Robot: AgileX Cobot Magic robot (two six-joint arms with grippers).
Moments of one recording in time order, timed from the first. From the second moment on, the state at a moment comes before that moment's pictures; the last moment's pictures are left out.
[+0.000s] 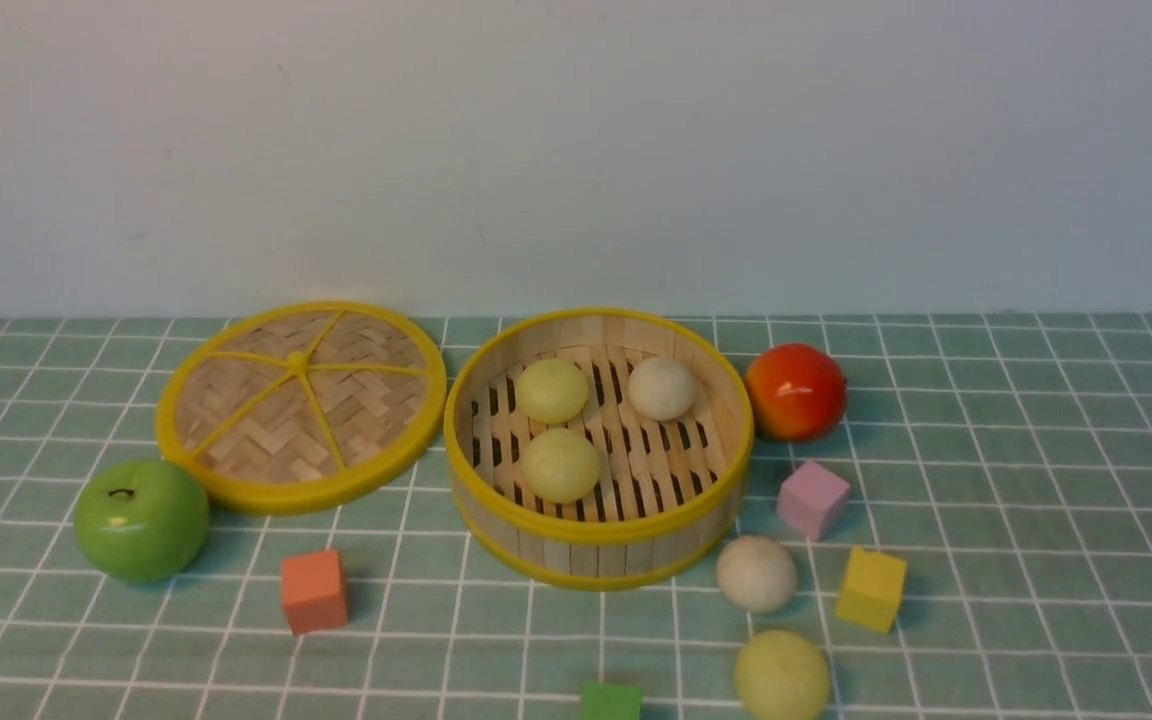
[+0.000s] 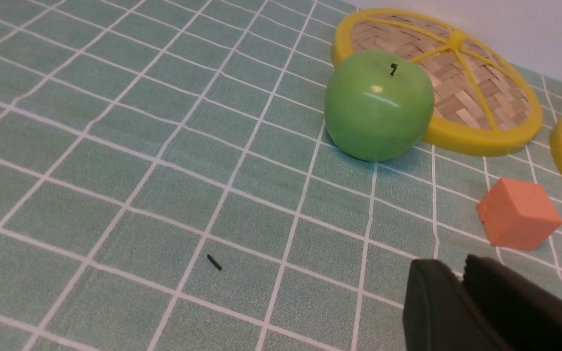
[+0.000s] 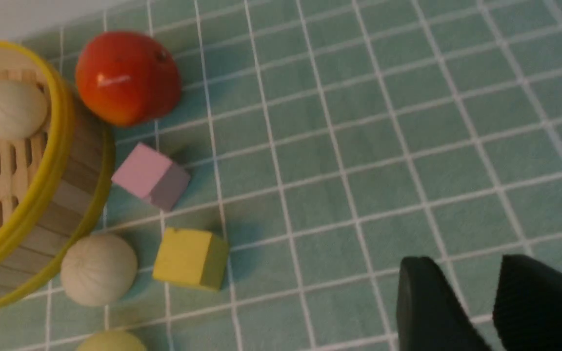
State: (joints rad) right arm -0.04 0.93 -0.55 0.17 0.44 0.22; left arm -0.02 -0.01 0.03 0.23 0.39 -0.56
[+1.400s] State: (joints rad) right arm 0.48 1.91 -1.36 0.09 0.77 0.17; left arm -0.02 -0.01 0.03 0.23 0.39 -0.56
